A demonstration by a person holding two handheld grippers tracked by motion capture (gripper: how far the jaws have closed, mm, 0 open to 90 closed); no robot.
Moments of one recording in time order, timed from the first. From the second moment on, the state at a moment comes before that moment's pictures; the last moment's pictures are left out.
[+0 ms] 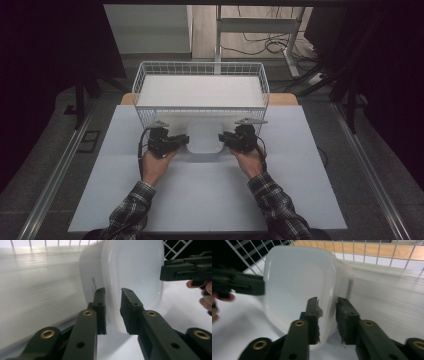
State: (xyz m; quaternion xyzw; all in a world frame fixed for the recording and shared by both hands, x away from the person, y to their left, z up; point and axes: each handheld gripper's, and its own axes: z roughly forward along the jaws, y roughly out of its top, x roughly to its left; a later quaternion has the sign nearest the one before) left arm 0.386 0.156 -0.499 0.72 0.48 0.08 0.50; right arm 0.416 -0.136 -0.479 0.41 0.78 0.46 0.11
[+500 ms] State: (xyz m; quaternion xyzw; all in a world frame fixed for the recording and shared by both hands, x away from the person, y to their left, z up) left arm 0.406 0.153 -0.494 0.70 0.50 0.13 0.49; right arm 0.427 -0.133 -0.480 0.43 0.76 0.47 0.16
